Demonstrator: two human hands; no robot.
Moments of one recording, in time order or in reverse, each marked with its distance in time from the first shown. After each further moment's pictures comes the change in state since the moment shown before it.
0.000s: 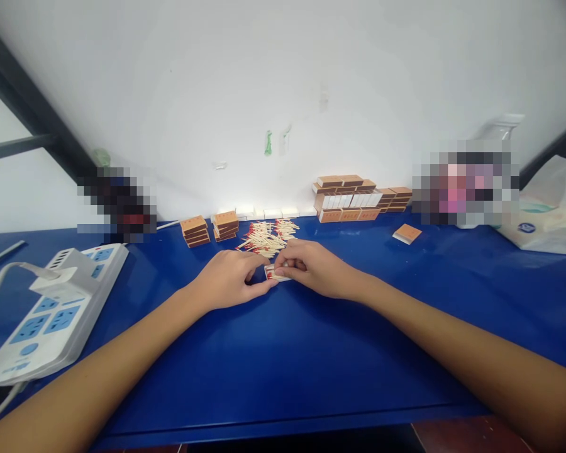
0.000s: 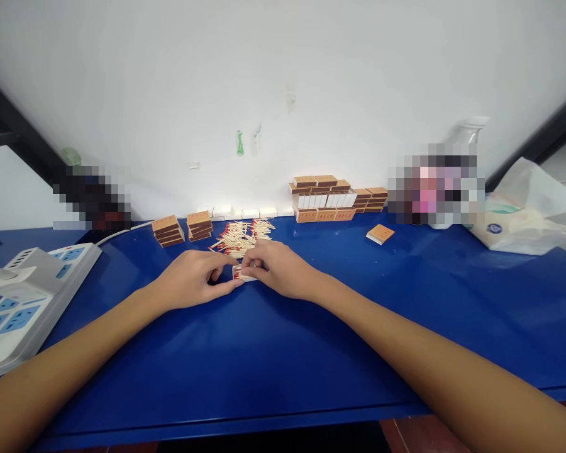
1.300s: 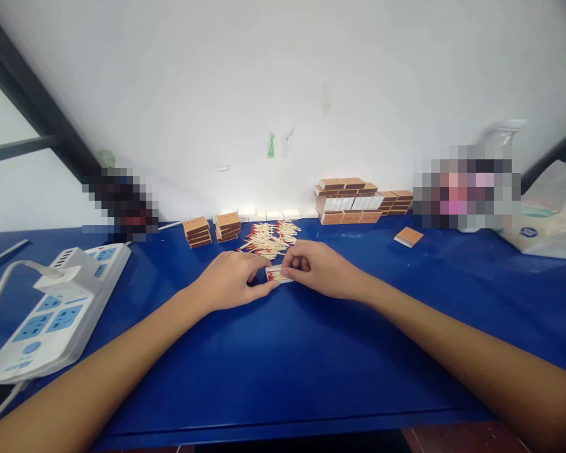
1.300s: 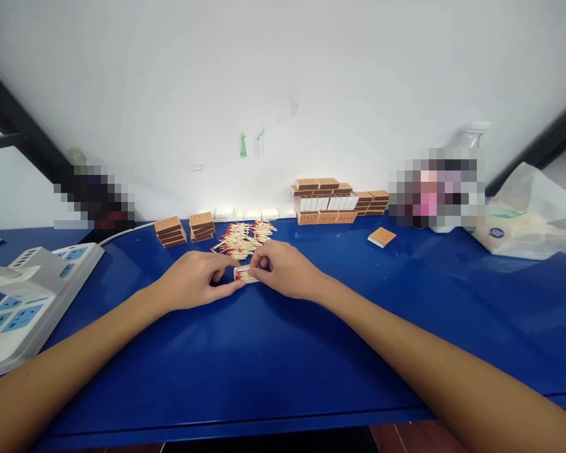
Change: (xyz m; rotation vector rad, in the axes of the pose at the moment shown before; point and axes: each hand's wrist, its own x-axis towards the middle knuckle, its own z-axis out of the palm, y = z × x) left_hand 0.000 0.001 -0.002 0.008 -0.023 -0.014; right_hand -0.001 -0.003 0.000 -0.022 0.034 0.172
